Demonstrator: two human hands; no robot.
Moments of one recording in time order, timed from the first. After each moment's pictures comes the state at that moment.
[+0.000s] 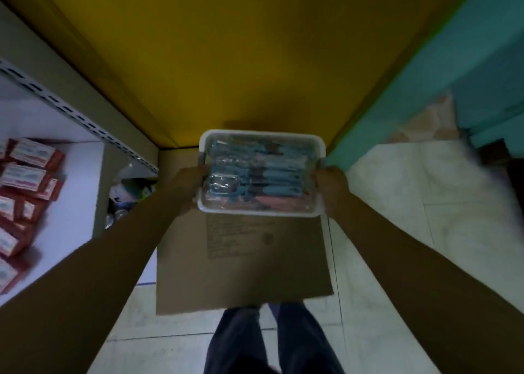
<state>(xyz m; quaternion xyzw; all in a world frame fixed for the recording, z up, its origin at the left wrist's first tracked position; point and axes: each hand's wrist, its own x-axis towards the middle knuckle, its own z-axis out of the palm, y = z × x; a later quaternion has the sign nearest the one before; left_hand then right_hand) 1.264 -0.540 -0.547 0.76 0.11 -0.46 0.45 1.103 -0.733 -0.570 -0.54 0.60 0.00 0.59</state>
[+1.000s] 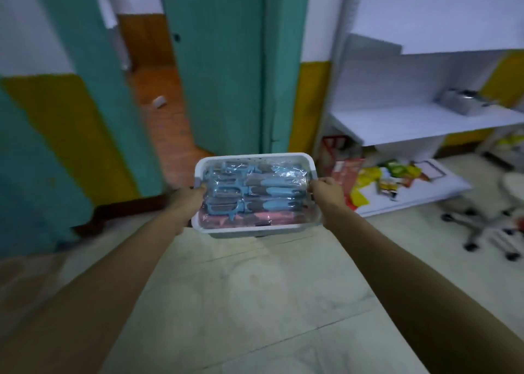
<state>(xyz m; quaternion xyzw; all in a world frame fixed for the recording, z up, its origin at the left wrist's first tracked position) 0.542 -0.670 -0.311 0.48 -0.66 -0.57 0.14 0.367 -0.462 -0.303 -0.02 0.76 -0.62 0.19</state>
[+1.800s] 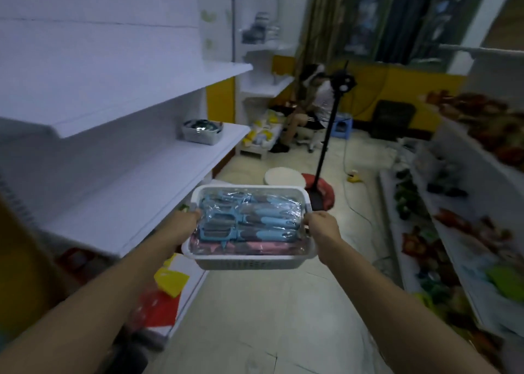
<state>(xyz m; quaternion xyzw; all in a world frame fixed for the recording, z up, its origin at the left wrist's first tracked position) -0.164 -0.377 -0.287 0.09 -0.86 -0.49 -0.10 -0.080 -0.121 -0.286 0.34 0.67 -0.65 -0.11</state>
